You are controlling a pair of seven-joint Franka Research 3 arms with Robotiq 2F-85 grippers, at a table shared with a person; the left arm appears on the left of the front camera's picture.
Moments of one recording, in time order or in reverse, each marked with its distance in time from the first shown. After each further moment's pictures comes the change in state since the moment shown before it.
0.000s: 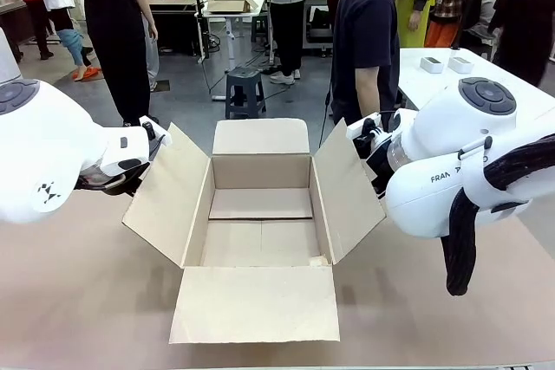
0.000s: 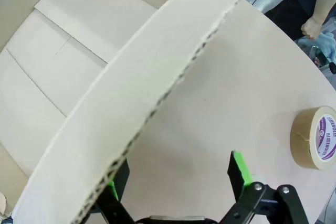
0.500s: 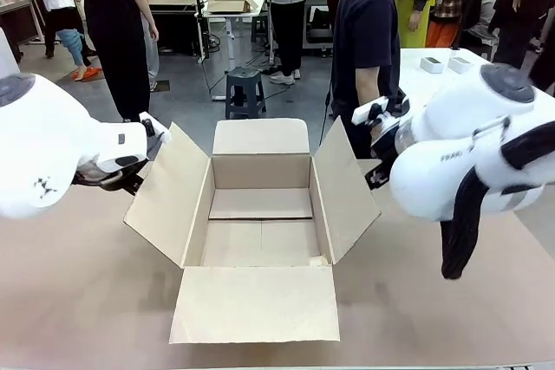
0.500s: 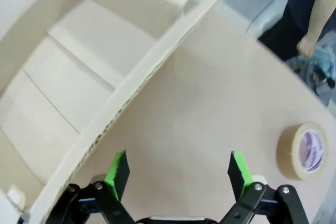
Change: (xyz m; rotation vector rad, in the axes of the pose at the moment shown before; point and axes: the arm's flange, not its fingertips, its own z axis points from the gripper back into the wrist) left arm 0.007 0.008 0.026 0.000 -0.014 -0.079; right arm 0.016 -0.021 0.046 0.032 -0.133 -0.019
